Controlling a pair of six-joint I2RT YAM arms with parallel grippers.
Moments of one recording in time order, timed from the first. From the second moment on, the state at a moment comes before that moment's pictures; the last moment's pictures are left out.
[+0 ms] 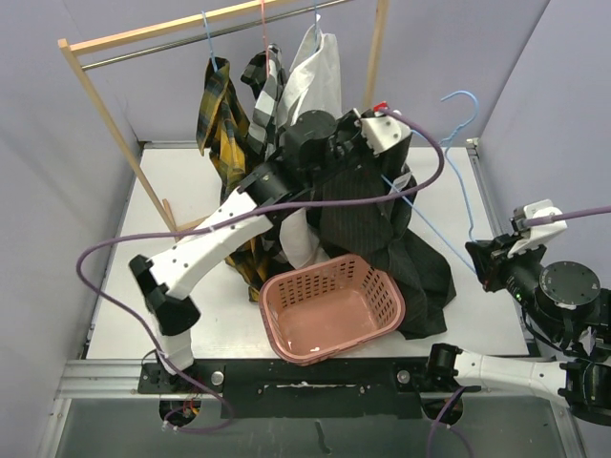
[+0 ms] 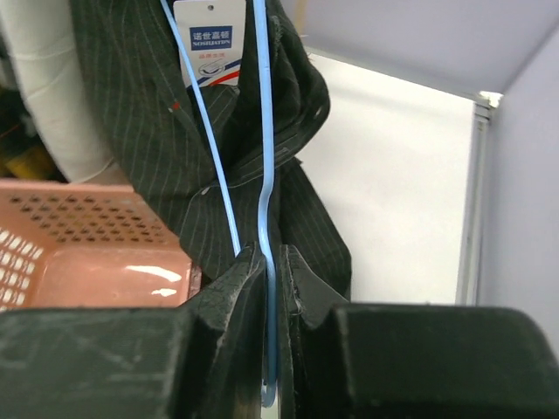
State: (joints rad) left arm -0.96 1.75 2.05 -0.28 -0.11 0.52; right arm 1.18 0.68 1.59 -1.30 0.79 0.21
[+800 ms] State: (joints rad) left arm -0.94 2.24 2.53 -0.28 0.15 0.21; right arm 1.18 0.62 1.57 -1.56 1.11 0.59
